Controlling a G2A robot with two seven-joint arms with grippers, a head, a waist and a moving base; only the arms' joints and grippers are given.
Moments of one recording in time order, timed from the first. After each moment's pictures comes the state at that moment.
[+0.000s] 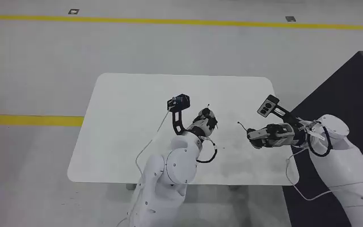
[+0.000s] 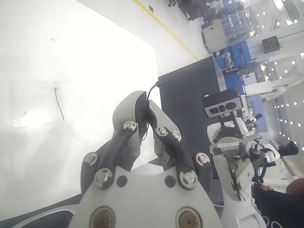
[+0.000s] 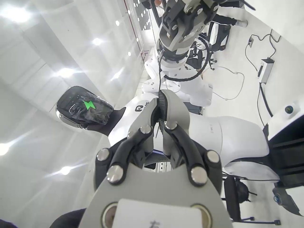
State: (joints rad) left arm 1.19 -1.79 -1.05 -1.88 1.03 0.53 -0.73; right arm -1.04 -0.82 1.33 -1.45 0.95 0.17 1.54
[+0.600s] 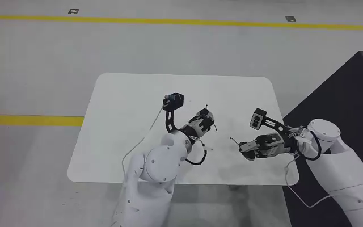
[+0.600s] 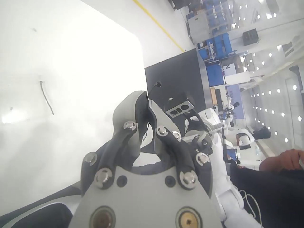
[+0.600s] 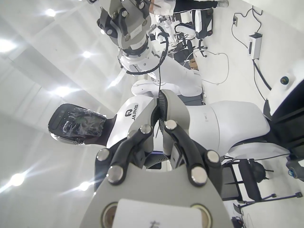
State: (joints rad) left arm 1.20 -1.77 -1.13 -1.94 0.90 0.44 -0.87; right arm -1.06 -0.78 1.25 -1.47 0.86 0.27 1.54
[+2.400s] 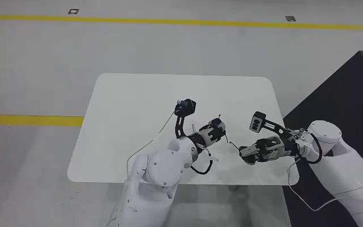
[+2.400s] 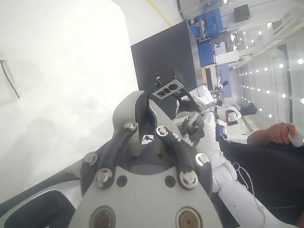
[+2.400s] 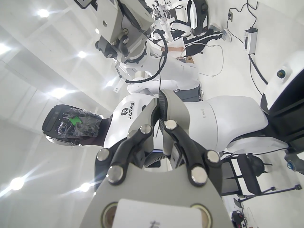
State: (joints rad) left arm 1.18 -1.71 -1.07 -1.94 0.74 0.47 -0.88; right arm -1.07 -0.73 1.21 -1.51 0.89 0.26 1.51
